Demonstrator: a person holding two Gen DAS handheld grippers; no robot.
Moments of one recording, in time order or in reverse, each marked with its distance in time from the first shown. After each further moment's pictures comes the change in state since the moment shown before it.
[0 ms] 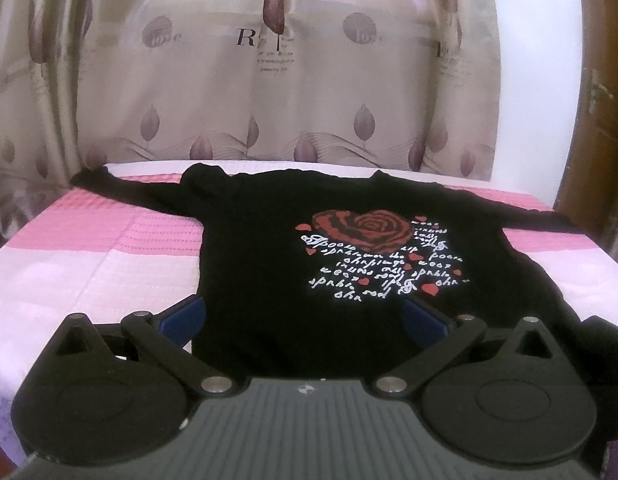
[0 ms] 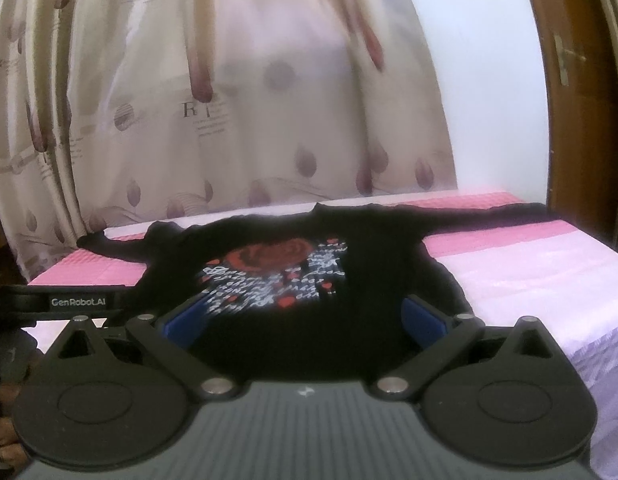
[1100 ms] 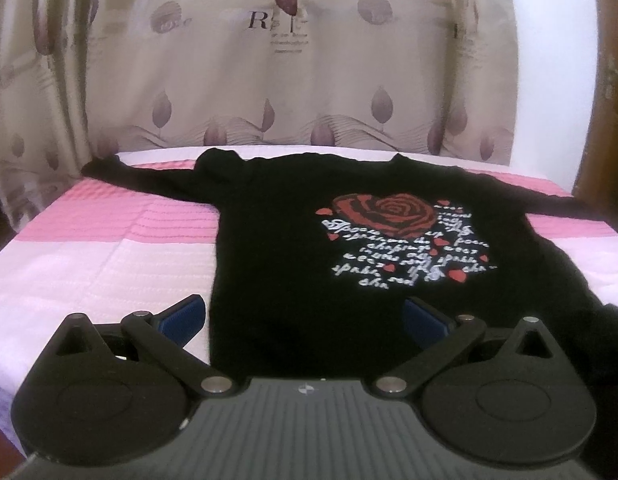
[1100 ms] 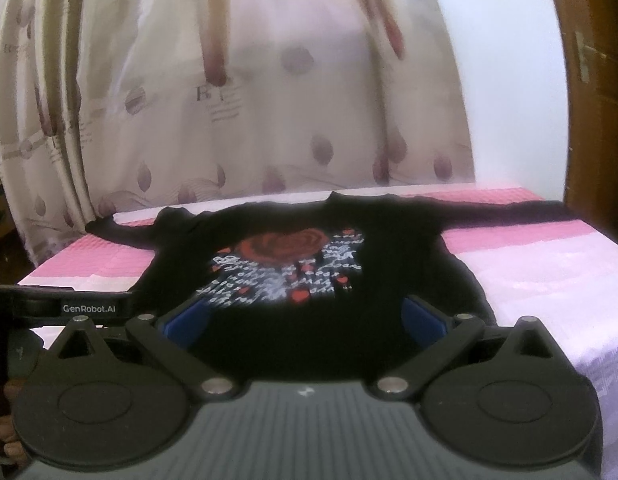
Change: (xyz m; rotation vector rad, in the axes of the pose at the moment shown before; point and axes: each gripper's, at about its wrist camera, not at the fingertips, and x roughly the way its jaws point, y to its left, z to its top) left arm 0.018 0.014 -0.002 0.014 0.044 0.048; right arm 0.019 0.009 0.006 -0.034 0.048 0.038
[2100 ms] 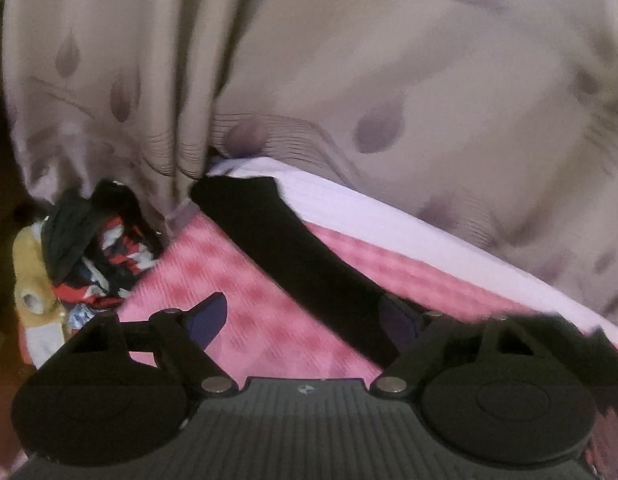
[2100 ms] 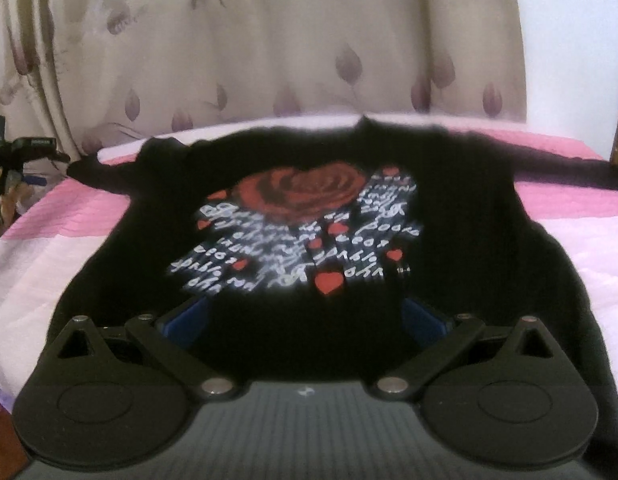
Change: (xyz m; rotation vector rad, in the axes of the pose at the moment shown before) left arm 0.261 0.366 0.157 -0.385 0.099 0.078; right arm 0.143 0.016 0.011 -0.016 0.255 0.030
